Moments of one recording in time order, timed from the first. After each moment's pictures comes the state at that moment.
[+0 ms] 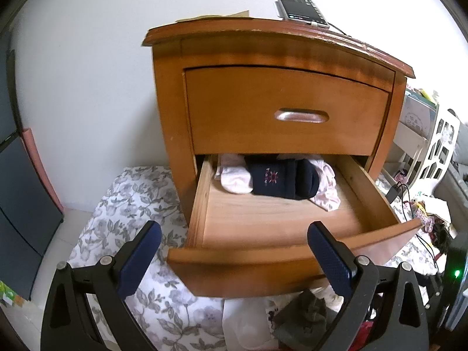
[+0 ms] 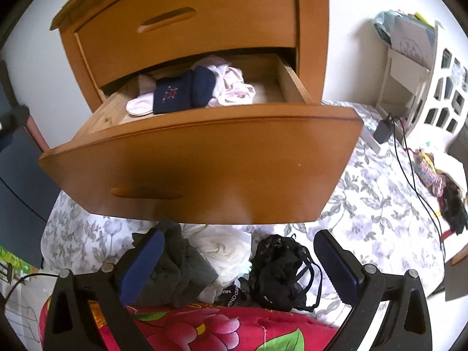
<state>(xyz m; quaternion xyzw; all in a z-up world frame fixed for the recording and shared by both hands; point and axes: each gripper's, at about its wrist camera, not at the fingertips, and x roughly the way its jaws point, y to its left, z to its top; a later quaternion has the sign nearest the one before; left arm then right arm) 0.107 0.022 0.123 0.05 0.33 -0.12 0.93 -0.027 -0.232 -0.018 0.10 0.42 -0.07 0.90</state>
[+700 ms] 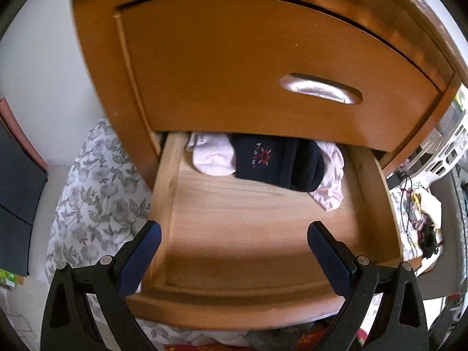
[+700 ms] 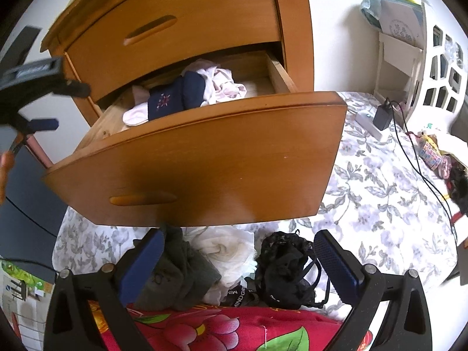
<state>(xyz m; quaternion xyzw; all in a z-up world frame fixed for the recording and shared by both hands) 0.220 -0.031 0.101 0.03 0.51 -0.12 0.85 -0.031 -0.245 -0.022 0.15 0.41 -0.06 0.90</state>
